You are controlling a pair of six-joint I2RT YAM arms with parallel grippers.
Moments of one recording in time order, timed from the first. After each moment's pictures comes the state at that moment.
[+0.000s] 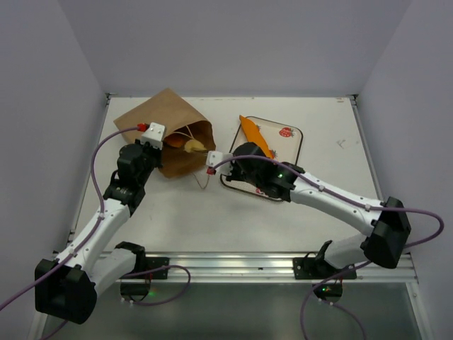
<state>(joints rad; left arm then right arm) -0.25 0.97 0.64 0.10 -0.07 0.18 0.96 1.44 1.18 -0.41 0.29 -0.69</state>
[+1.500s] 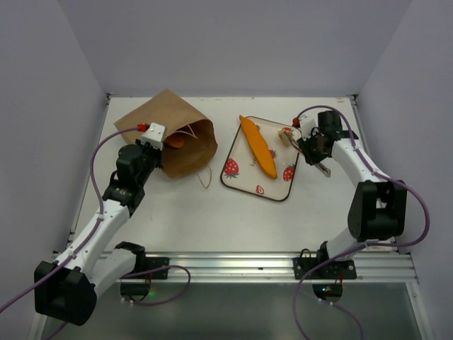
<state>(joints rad) -0.25 0.95 0.64 0.10 -0.03 0.17 0.04 1.59 1.19 -0.65 -0.10 -0.50</state>
